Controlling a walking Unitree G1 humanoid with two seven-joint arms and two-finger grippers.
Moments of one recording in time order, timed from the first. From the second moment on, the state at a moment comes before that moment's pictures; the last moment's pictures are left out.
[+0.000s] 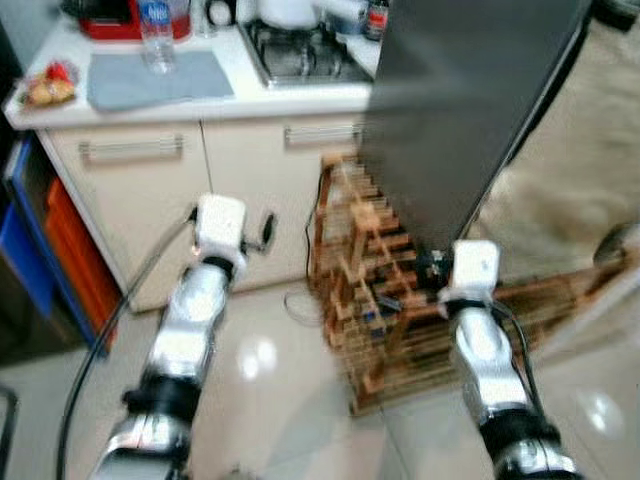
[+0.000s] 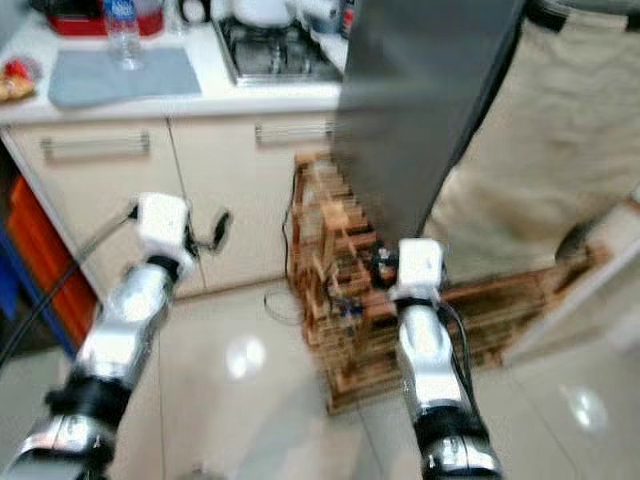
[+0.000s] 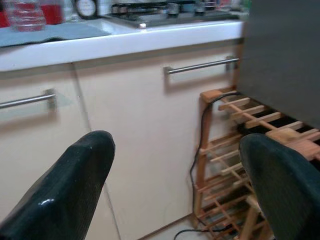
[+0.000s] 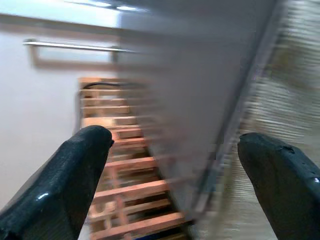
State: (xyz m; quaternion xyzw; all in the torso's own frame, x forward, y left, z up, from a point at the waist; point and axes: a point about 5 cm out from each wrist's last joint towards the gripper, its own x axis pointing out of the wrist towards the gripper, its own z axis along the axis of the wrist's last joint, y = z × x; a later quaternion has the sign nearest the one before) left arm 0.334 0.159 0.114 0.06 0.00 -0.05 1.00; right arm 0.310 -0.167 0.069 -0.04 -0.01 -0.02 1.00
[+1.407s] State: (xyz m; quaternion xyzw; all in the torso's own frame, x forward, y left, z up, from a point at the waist) left arm 0.353 0.140 0.147 0.05 -0.05 -0.12 0.99; right arm 0.308 -0.169 0.084 -0.04 -0.04 -0.04 1.00
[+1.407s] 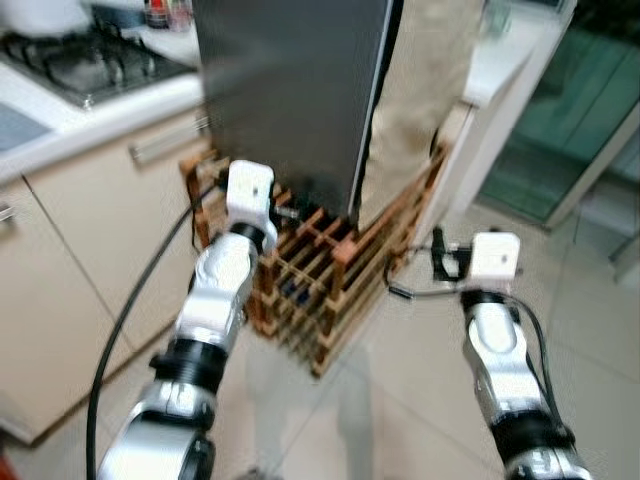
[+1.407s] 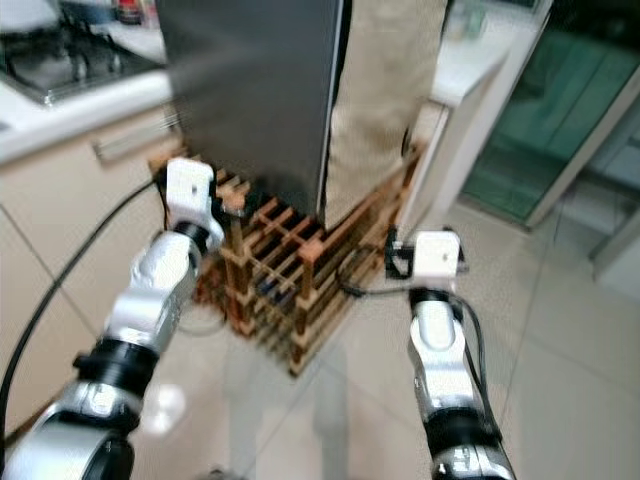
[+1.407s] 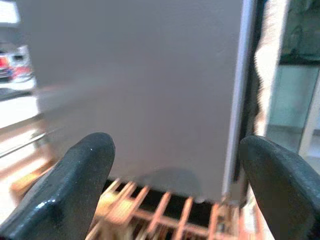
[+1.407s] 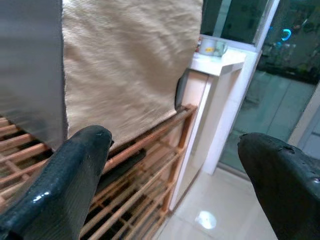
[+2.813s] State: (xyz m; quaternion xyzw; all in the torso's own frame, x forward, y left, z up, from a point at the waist) left arm 0.298 0.127 0.163 -0.03 -0.06 -0.09 0.99; right arm 0.267 -0.192 0.108 -0.05 -0.06 -0.04 1.00
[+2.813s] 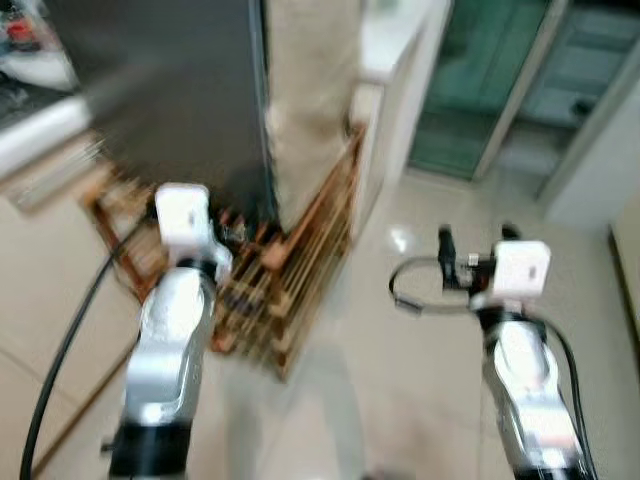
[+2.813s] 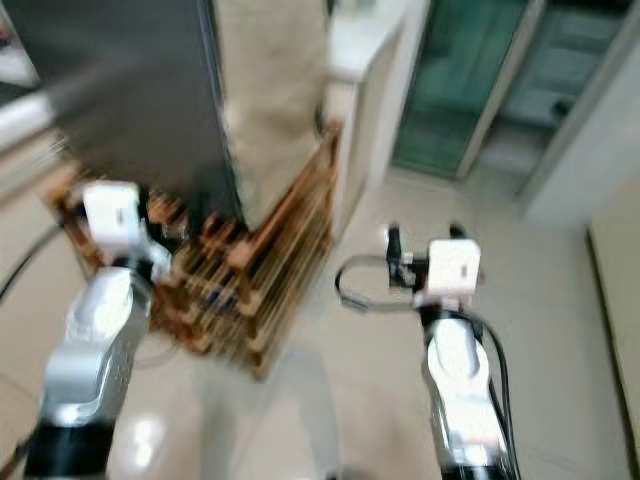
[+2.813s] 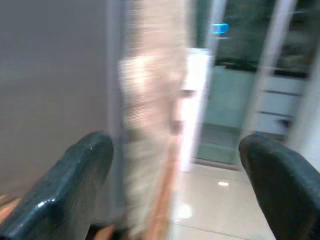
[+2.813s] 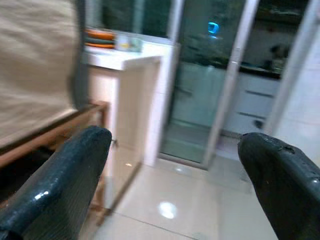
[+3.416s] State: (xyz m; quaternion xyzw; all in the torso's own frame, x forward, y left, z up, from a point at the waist) left arm 0.370 0.099 0.213 0.04 -0.09 -0.12 0.99; right arm 0.278 -0.166 0.109 -0.03 -0.06 0.00 1.00
